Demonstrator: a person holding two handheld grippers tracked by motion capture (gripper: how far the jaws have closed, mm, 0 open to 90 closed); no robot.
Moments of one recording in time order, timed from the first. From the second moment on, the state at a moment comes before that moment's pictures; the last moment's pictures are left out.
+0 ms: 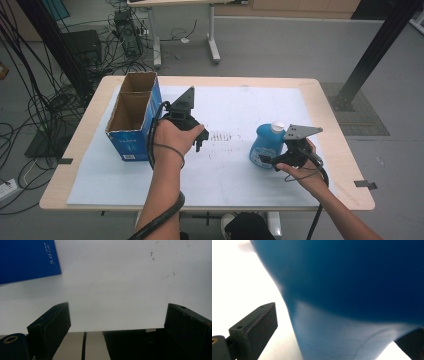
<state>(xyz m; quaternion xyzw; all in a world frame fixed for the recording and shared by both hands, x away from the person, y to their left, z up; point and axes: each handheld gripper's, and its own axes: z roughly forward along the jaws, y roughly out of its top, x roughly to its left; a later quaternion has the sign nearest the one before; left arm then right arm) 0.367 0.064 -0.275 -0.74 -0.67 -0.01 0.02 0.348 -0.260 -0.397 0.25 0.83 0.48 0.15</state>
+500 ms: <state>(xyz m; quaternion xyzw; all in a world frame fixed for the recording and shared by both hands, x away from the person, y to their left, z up) 0.365 0.065 -0.273 -0.74 -0.67 -0.01 0.02 0.347 -0.260 -0.395 0.25 0.83 0.48 0.15</state>
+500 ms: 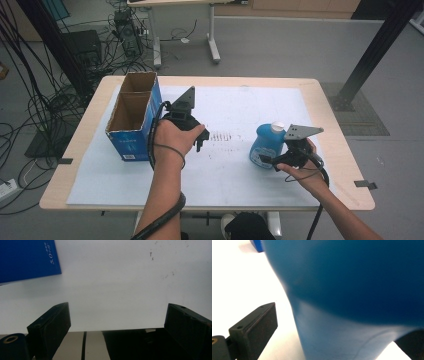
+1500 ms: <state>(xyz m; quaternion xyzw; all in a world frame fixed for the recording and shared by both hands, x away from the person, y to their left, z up) 0.365 0.064 -0.271 -0.74 -0.67 -0.01 0.02 0.346 -0.258 -0.394 0.25 0.83 0.48 0.16</state>
